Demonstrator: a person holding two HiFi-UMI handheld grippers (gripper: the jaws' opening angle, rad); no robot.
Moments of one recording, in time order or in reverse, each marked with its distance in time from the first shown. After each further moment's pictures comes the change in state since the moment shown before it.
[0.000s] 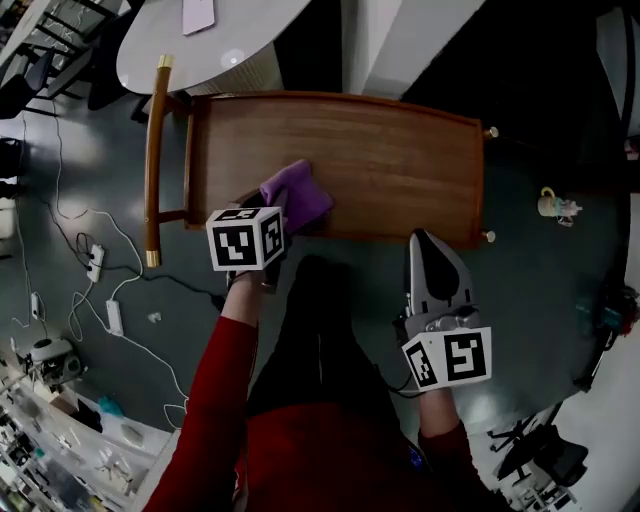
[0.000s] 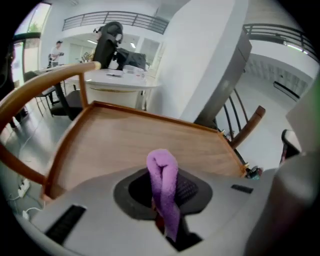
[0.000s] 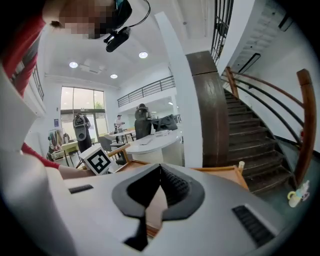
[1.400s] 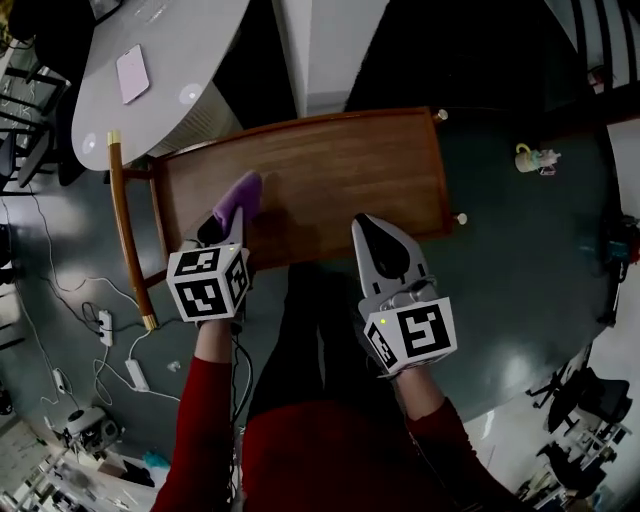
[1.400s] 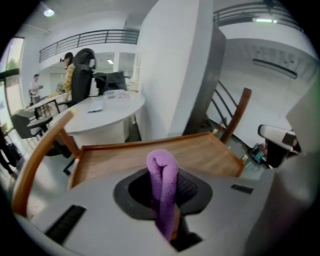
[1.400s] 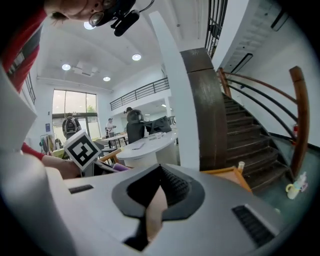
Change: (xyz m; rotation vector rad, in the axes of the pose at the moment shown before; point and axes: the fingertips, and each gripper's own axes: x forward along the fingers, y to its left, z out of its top) left arm -0.035 -0.012 0.064 0.282 -0.076 0.006; right arm 0.035 0.009 0.008 0.042 -0.033 -0.077
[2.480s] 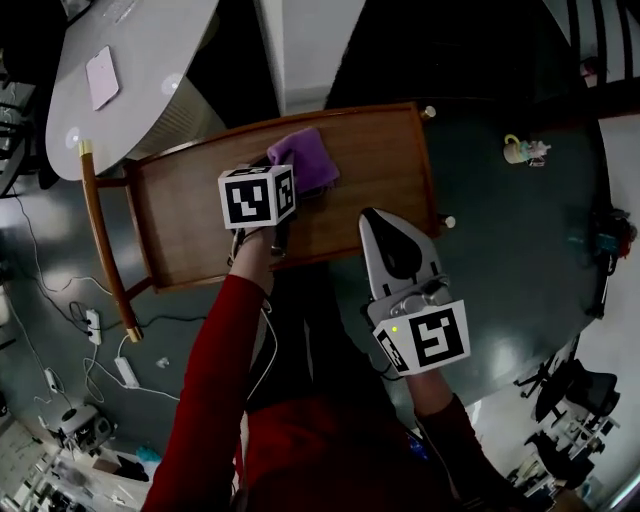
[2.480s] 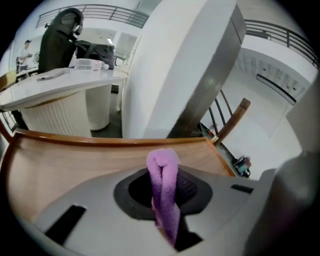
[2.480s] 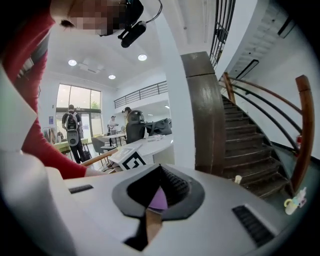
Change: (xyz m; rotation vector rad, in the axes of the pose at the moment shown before) left arm 0.140 -0.097 0.036 -0.120 0.078 -0.194; right arm -0.014 -0.039 0.028 -0.069 -0.020 0.009
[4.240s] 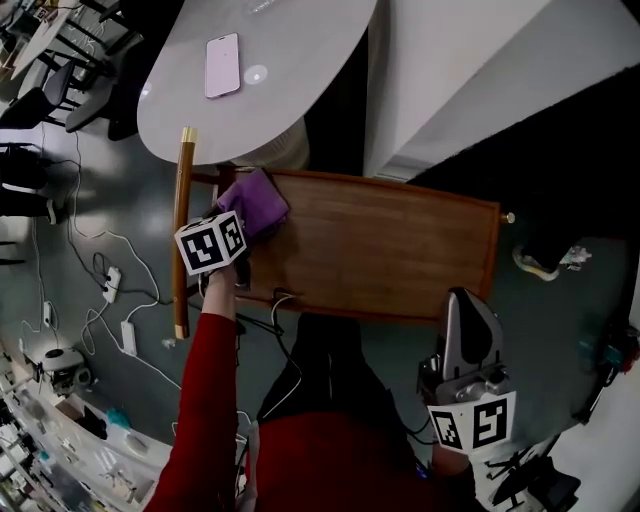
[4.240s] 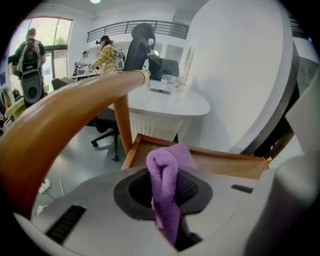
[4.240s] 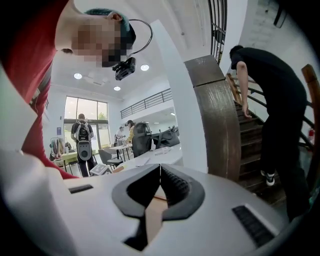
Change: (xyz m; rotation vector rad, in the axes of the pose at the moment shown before) left arm -0.142 0.248 -0.040 -0.291 -0.084 0.468; right arm 0.008 0.008 0.055 0.062 -0.089 0.100
